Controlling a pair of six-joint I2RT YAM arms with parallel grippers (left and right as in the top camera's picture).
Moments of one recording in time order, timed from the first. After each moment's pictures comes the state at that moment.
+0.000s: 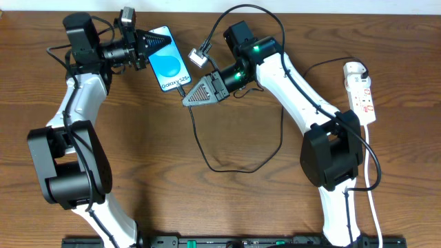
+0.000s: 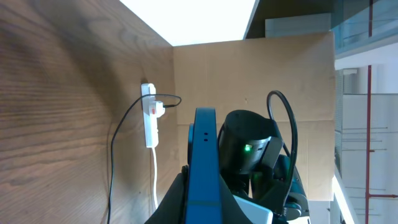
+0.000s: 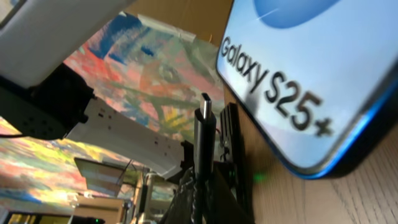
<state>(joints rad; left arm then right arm) 0.17 1.95 1.38 0.21 1.41 -1.10 0.50 2.22 1.98 -1.05 -1.41 -0.13</state>
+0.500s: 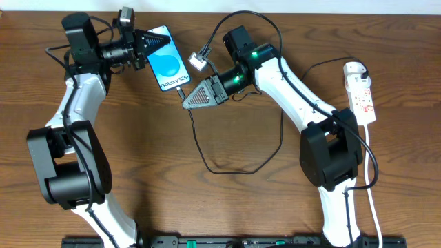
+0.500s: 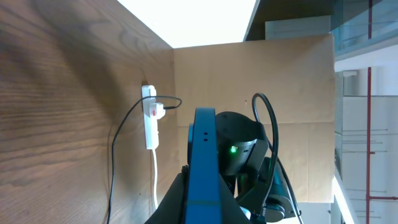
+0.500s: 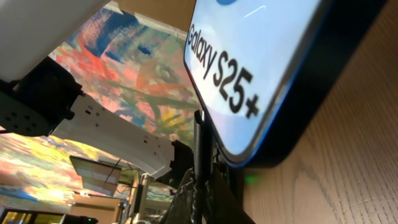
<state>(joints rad) 0.18 1.95 1.38 0.21 1.40 -1.10 0.50 2.22 1.91 -0.93 -1.41 -0.11</state>
